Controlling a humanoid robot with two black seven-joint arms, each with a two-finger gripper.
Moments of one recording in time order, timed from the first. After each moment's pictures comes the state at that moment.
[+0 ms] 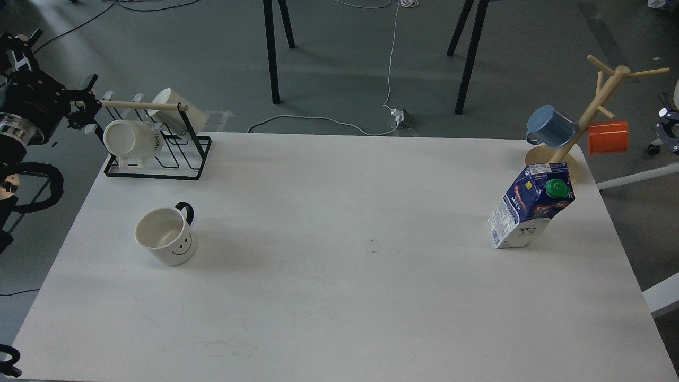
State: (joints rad) left arm -0.78 0.59 -0.69 -0.48 -0.19 -0.49 -0.19; right arm 0.49 -0.84 0.84 0.85 0.20 0.49 0.31
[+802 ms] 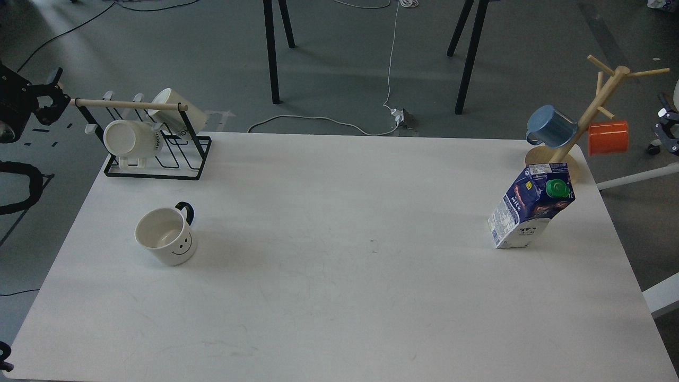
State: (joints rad) left arm -0.79 0.61 -0.68 -0.42 -0.19 -0.49 -0.33; right arm 0.49 -0.83 0.85 0.84 0.20 0.49 0.31
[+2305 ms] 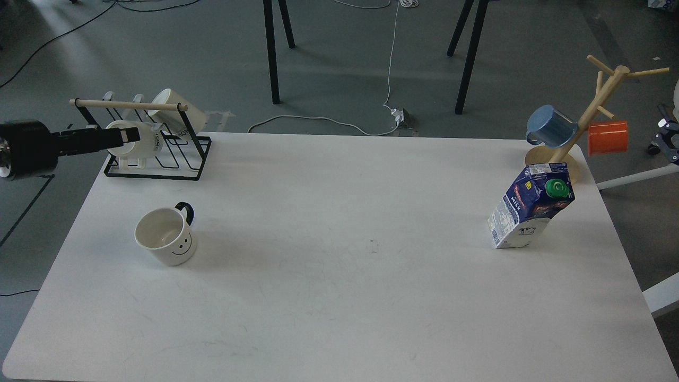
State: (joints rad) left arm -0.75 0.98 -0.59 -1.00 1.61 -0.49 -0.49; right arm 0.47 -0.83 0.84 0.82 0.19 0.49 0.31
